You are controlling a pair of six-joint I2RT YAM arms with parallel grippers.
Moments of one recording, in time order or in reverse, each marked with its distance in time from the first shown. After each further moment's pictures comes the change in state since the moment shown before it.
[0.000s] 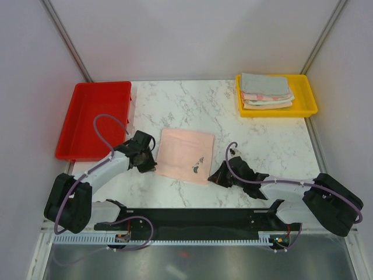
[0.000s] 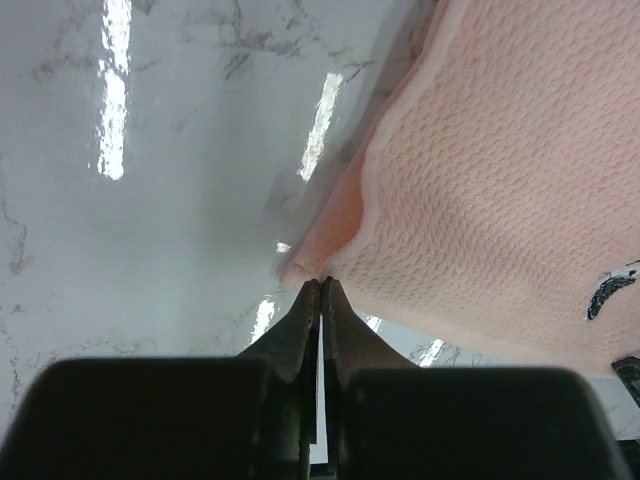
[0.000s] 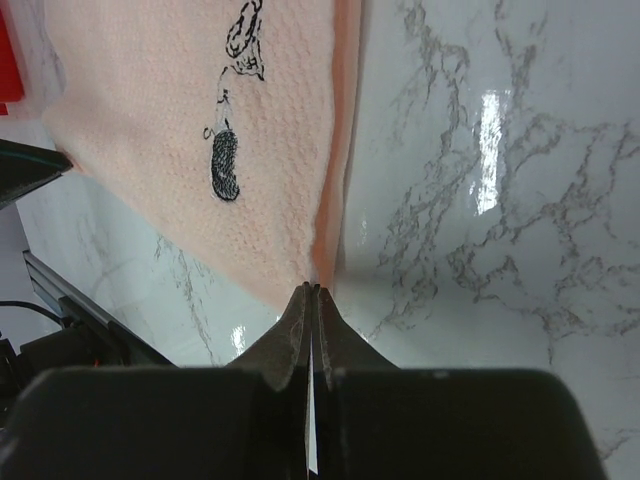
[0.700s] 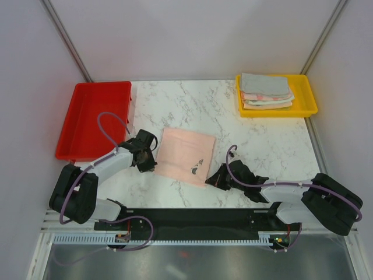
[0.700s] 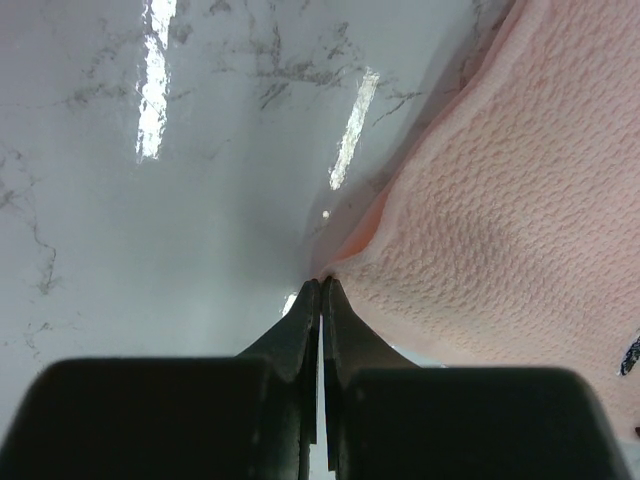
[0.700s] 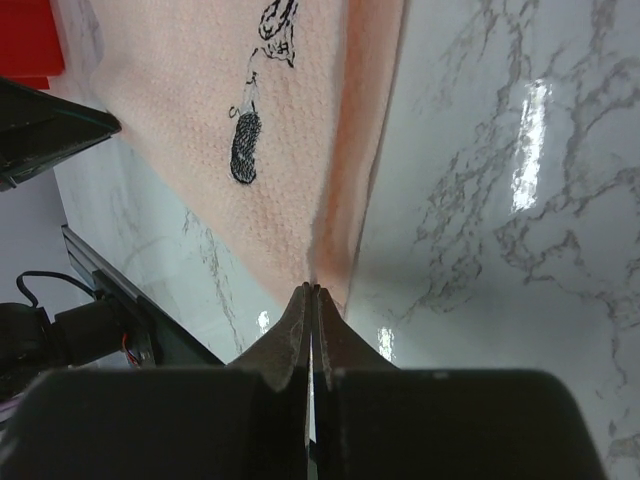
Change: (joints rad) left arm 0.000 0.093 0.045 -0.003 -0.071 0.022; right arm 0.026 -0.005 -0.055 0.120 -0.031 0.048
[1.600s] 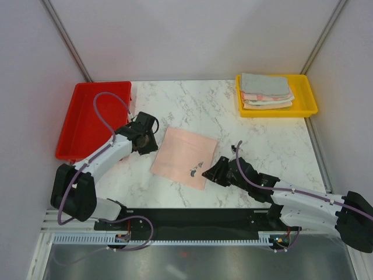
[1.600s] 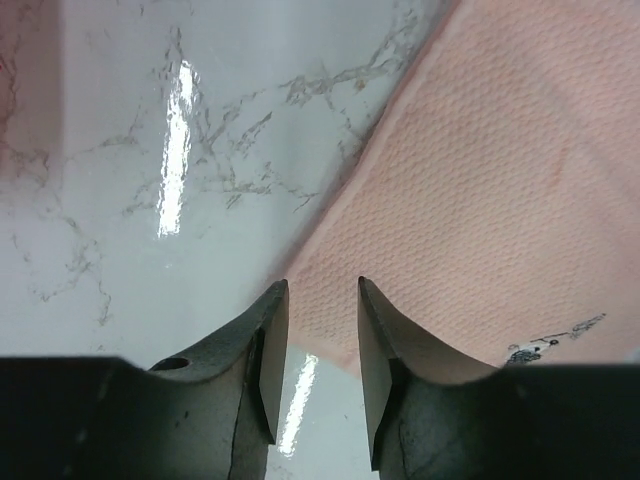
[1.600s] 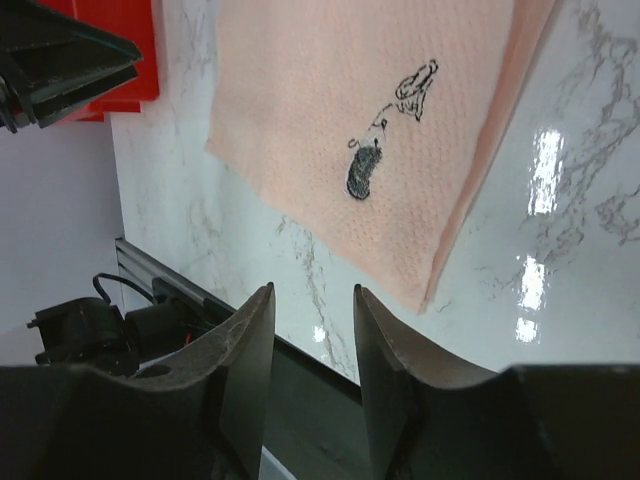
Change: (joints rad) left arm 0.001 0.037 0.260 -0.121 -0.084 0.077; right arm 0.108 -0.258 0.132 -0.323 0.142 0.042
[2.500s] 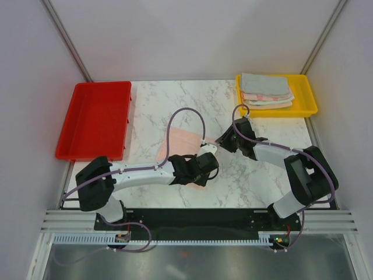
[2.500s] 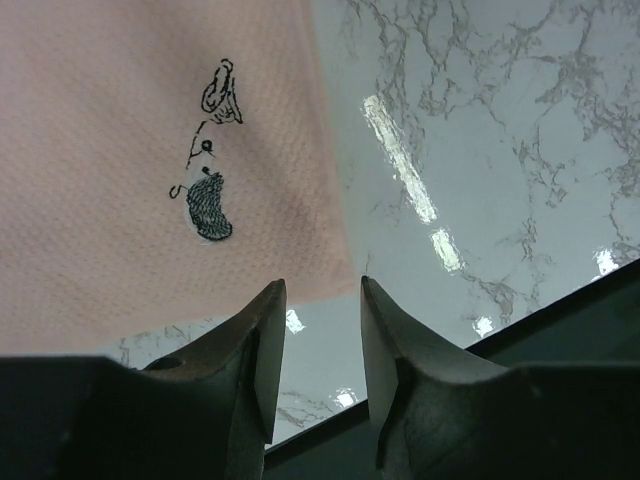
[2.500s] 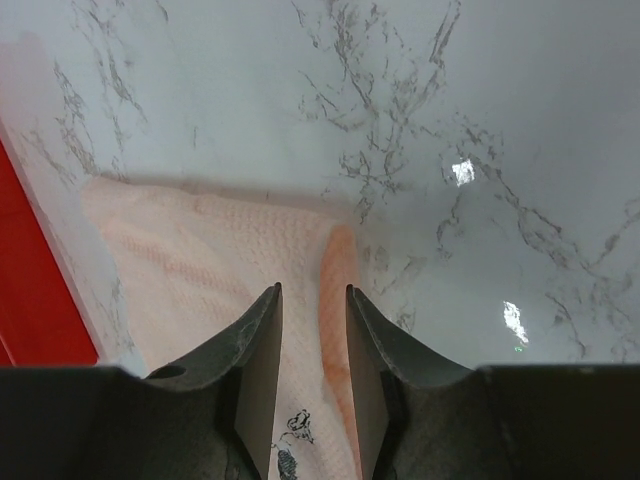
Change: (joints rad) left arm -0.765 0.166 0.113 0.154 -0.135 0.043; right arm -0.529 0.568 0.380 -0.012 -0.115 -0.149
